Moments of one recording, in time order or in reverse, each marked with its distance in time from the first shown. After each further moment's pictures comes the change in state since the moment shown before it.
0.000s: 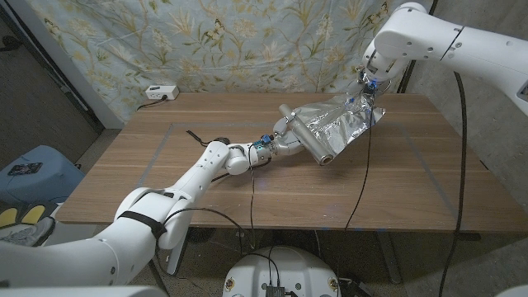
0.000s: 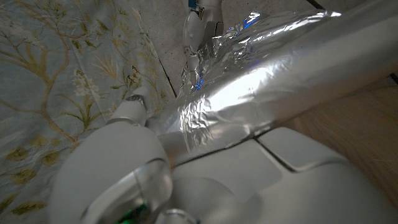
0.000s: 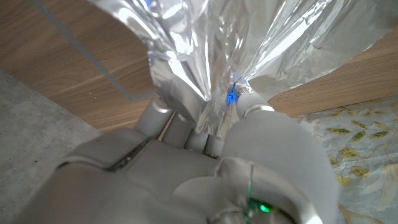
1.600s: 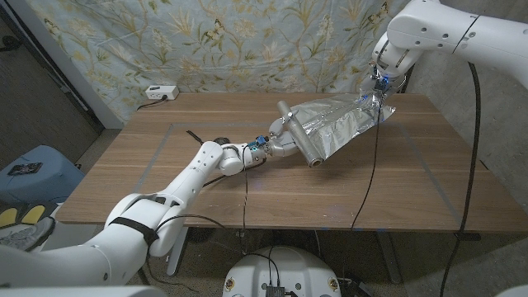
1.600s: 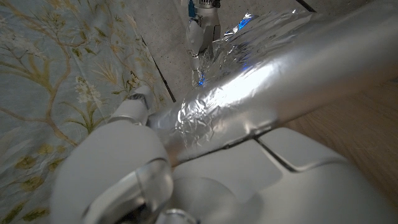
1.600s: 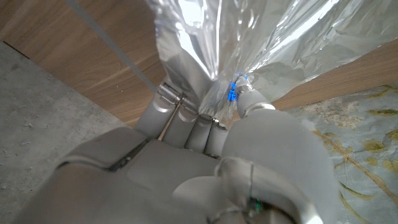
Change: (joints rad) left arm 0.038 0.059 0.011 -0.102 -0.008 0.017 0.002; left_hand 0.012 0.012 0.015 -0.006 0.000 0.040 0.003 0.007 -0.001 0.018 -0.004 0.000 -0.008 0.003 -0.004 0.000 -0.009 0.002 -0.002 -0.009 0.002; right arm 0.067 -0.041 -0.057 0.051 0.187 -0.003 -0.193; right_hand 0.008 -0.004 0.004 -0.004 0.000 0.009 0.002 -0.004 0.014 0.000 0.000 0.008 0.000 0.002 -0.002 -0.003 0.009 -0.011 0.000 0.016 0.000
